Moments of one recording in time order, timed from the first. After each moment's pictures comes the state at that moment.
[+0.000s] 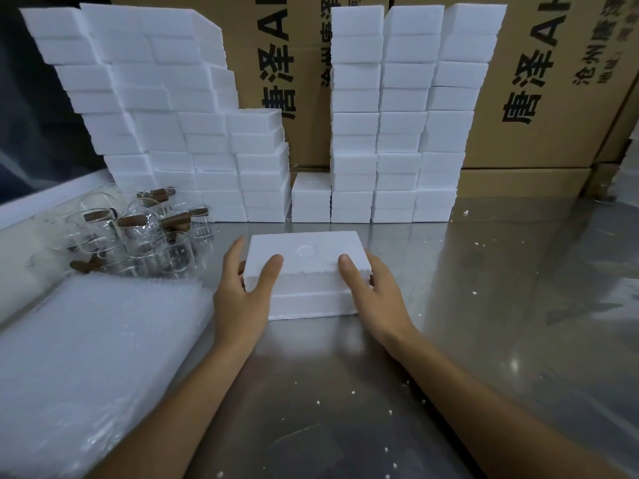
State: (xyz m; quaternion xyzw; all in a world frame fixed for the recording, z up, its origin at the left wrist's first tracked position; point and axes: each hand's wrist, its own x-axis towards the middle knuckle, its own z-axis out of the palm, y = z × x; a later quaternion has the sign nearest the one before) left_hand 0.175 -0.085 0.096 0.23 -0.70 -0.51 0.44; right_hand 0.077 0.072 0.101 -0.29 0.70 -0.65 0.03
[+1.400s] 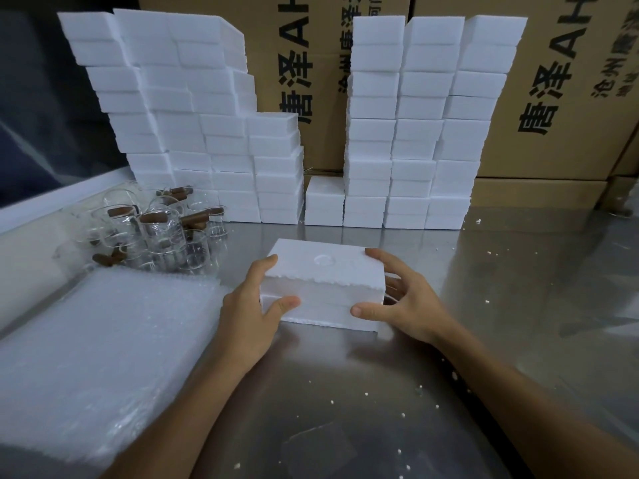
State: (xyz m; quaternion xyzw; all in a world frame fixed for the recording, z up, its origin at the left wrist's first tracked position) left_hand 0.201 -0.097 0.088 0.19 -0.84 -0.37 0.35; right_hand 0.037 0.101 0.095 -0.40 0.71 -0.56 0.13
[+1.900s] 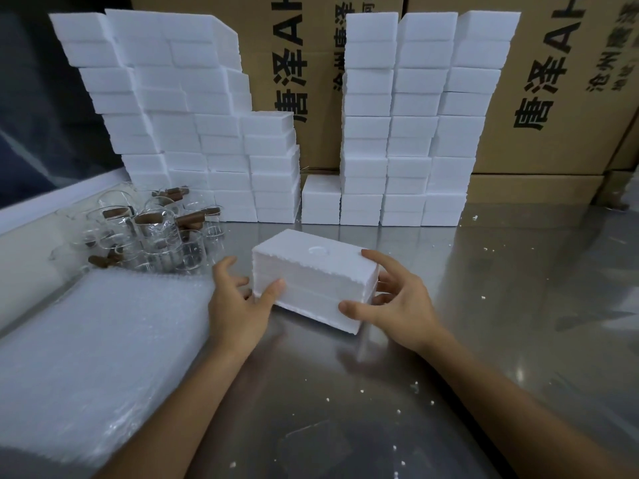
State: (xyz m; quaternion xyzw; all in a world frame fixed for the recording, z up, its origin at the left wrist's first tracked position) left_hand 0.193 -0.099 0.088 0.30 -0.72 -0.48 0.40; right_hand 0.055 0.096 0.089 -0.35 0.72 -0.60 0.05
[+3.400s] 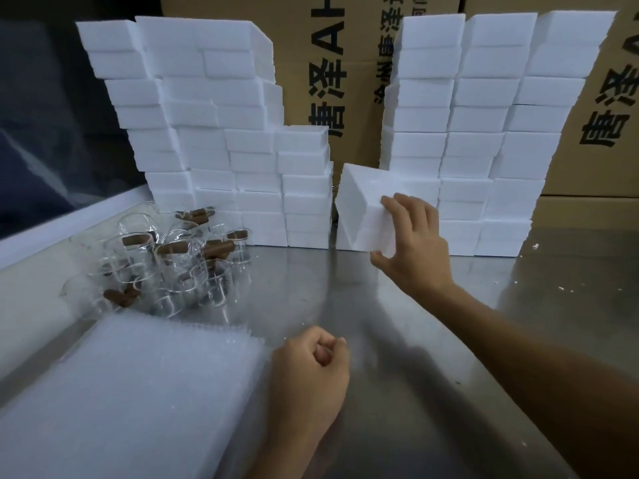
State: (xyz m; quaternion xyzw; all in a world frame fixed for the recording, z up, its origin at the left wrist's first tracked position) left_hand 0.169 -0.090 0.079 0.29 -0.77 -0.42 0.38; right_hand -0.043 -0.031 0.138 -0.40 0.80 -0.25 -0.38
